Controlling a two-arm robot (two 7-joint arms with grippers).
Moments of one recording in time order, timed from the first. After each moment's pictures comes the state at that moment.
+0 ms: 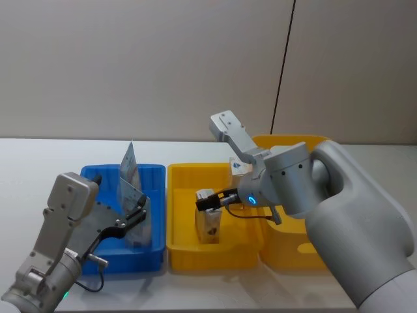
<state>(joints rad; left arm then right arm) -0.24 0.38 0.45 -1.63 -0.20 0.01 -0.01 0.80 0.08 -0.51 -1.08 0.18 0.94 0.17</state>
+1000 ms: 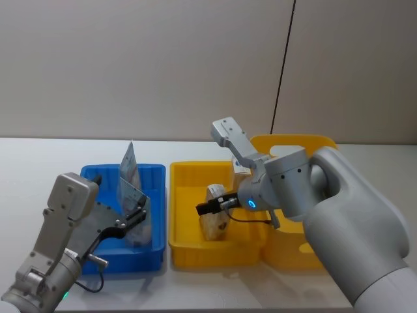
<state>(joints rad) -0.24 0.38 0.45 -1.63 -0.20 0.01 -0.01 0.81 0.06 -0.49 -0.99 0.17 0.90 0.19</state>
